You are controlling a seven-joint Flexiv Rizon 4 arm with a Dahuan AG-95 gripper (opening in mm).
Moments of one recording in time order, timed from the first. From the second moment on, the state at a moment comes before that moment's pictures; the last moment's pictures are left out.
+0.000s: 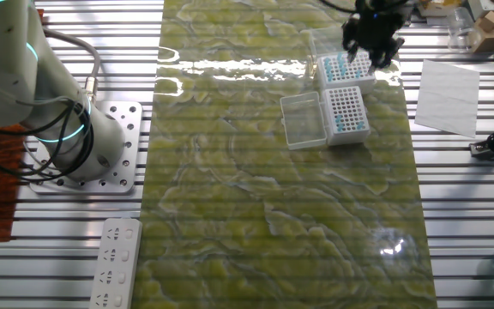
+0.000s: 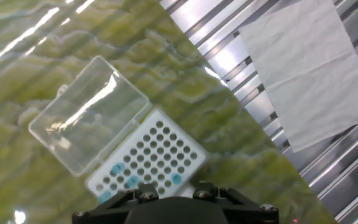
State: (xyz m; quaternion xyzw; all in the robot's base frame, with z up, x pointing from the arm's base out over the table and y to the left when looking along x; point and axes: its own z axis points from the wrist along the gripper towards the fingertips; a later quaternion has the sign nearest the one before) arm 0.593 0.127 0.113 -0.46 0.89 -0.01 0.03
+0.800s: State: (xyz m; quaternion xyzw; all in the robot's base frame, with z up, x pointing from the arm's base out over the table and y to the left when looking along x) arm 0.555 0.057 0.101 -0.53 0.85 -0.01 0.03
